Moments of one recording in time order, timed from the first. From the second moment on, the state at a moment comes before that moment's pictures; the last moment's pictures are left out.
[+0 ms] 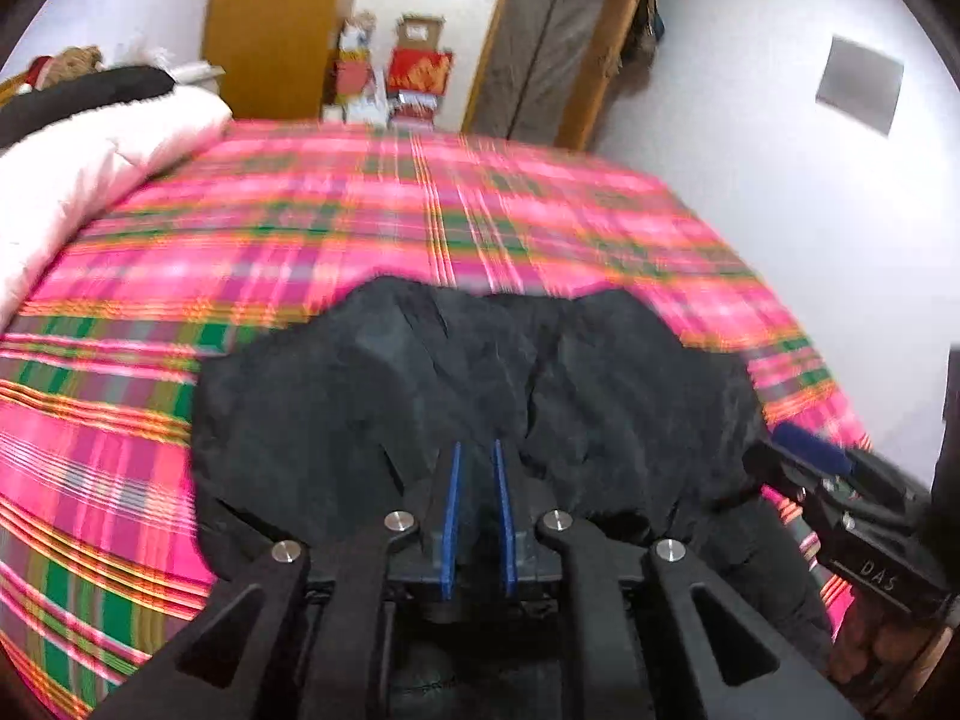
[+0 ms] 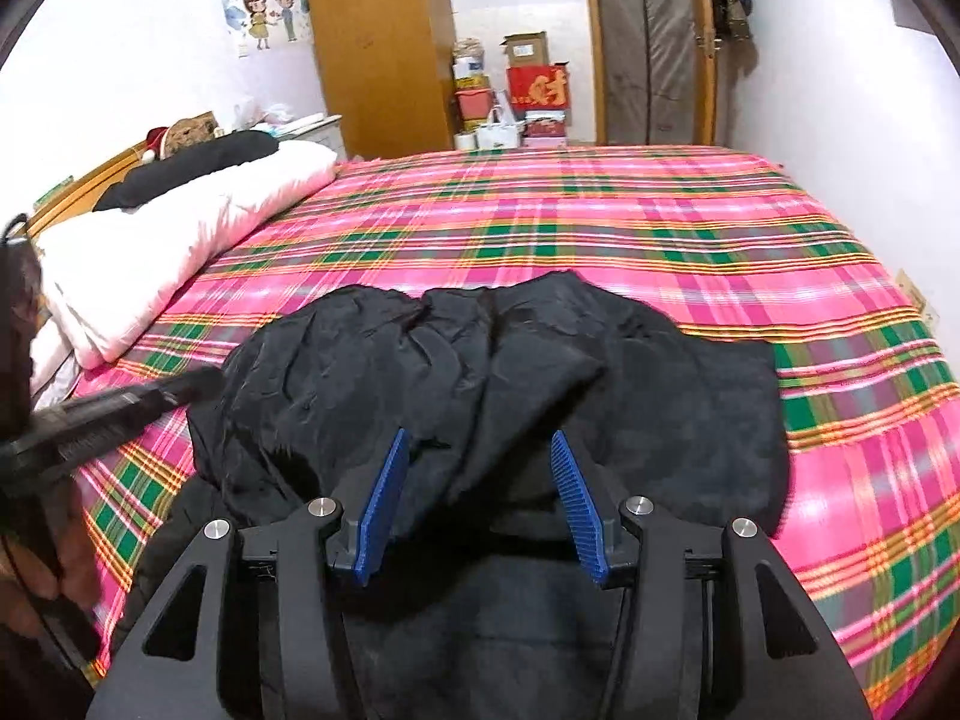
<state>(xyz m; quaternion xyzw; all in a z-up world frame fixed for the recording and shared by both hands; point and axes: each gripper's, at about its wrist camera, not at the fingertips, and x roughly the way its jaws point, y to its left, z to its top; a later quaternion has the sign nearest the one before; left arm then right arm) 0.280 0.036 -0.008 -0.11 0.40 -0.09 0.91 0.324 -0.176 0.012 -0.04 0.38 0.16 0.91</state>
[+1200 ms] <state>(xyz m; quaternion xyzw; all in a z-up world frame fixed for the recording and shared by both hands) 0.278 0.049 -0.081 -0.13 0.47 -0.11 0.87 0.341 -0.168 -0.053 -0.03 0.47 0.09 0.88</state>
